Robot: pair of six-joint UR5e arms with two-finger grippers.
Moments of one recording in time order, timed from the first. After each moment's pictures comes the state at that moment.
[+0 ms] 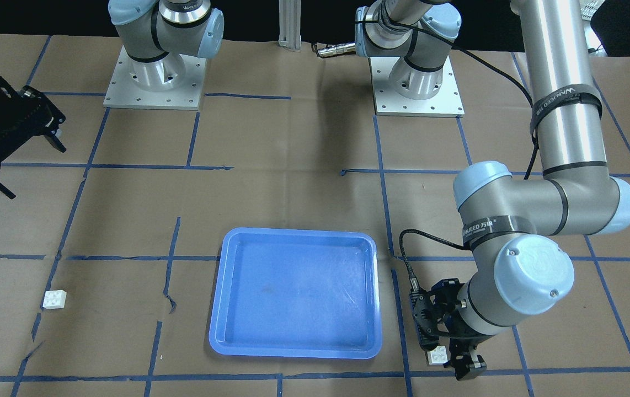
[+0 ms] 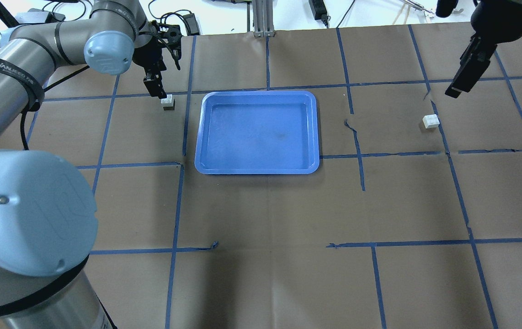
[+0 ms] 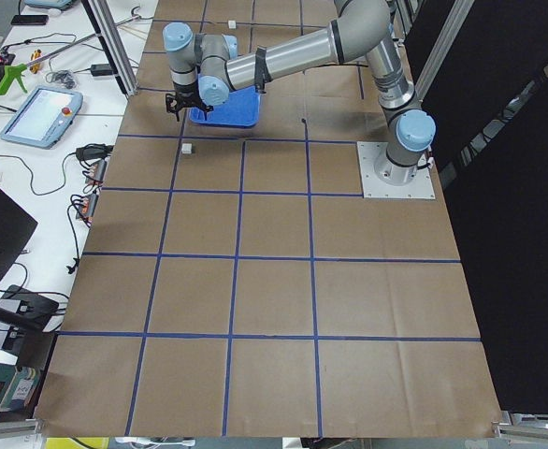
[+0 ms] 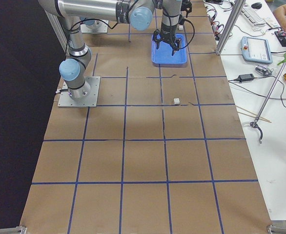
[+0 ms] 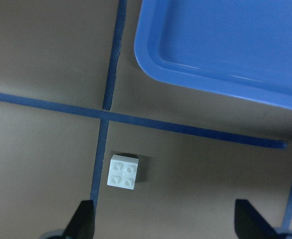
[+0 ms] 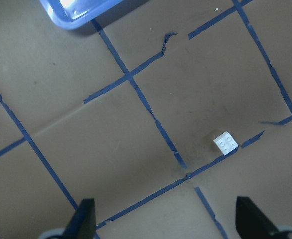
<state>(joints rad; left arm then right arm) -1.52 -2.25 -1.24 -1.17 1.57 1.57 1.34 -1.46 1.47 -1.58 -1.57 -1.35</state>
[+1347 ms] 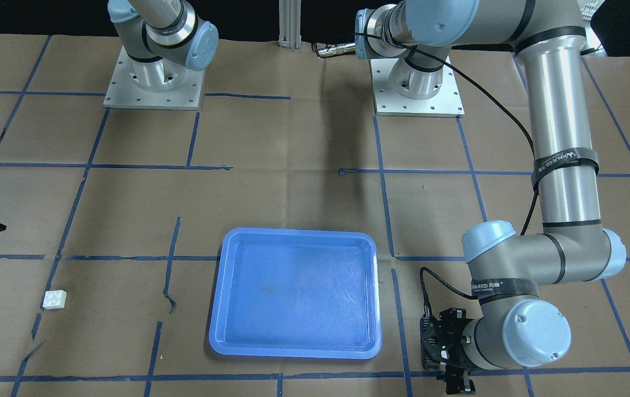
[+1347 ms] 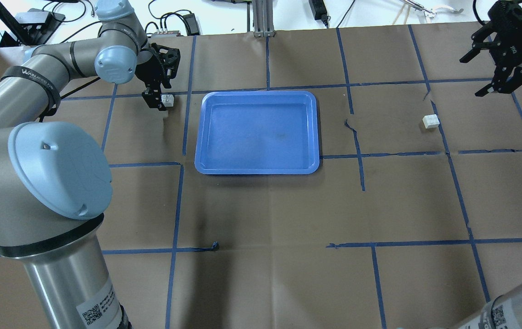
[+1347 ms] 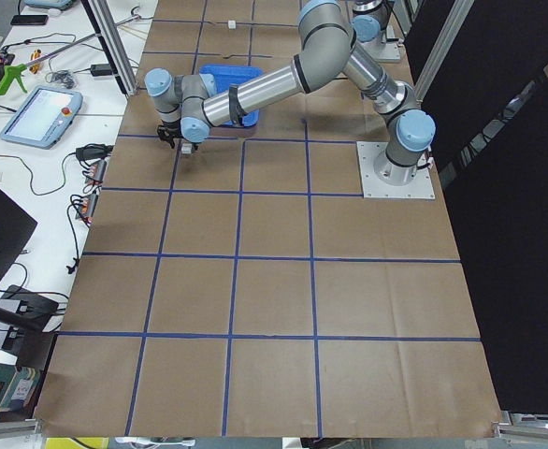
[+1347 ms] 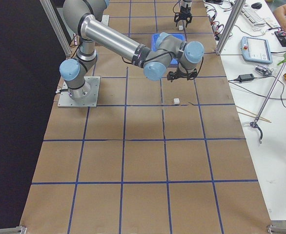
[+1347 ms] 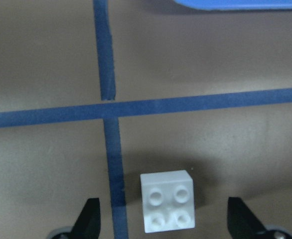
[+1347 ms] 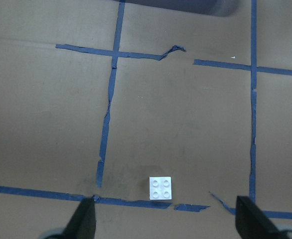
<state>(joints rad) -1.47 -2.39 -1.20 -1.18 1.53 1.75 1.08 -1.16 1.40 -1.63 -1.23 -2.20</state>
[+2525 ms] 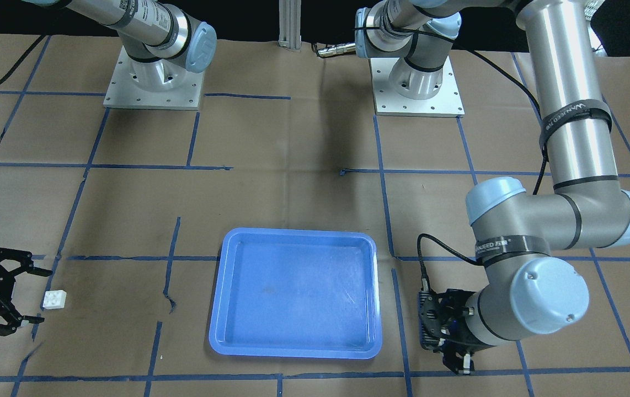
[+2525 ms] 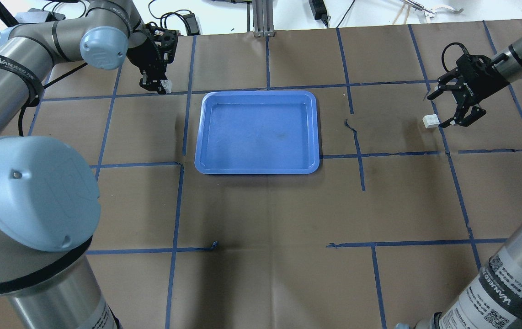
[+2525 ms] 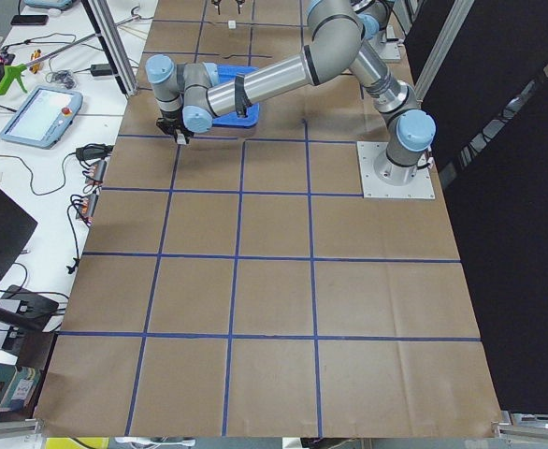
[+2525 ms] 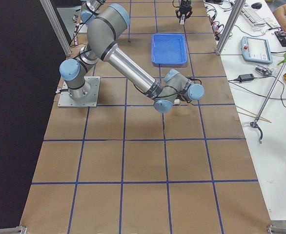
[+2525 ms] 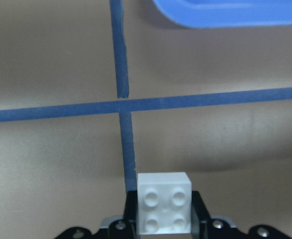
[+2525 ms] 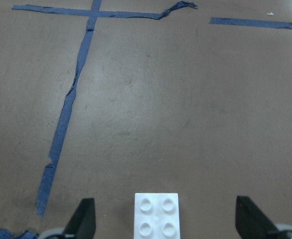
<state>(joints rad) -1.52 -2.25 -1.23 -1.26 1.52 1.70 1.06 -0.90 1.42 -1.73 -1.13 -2.28</state>
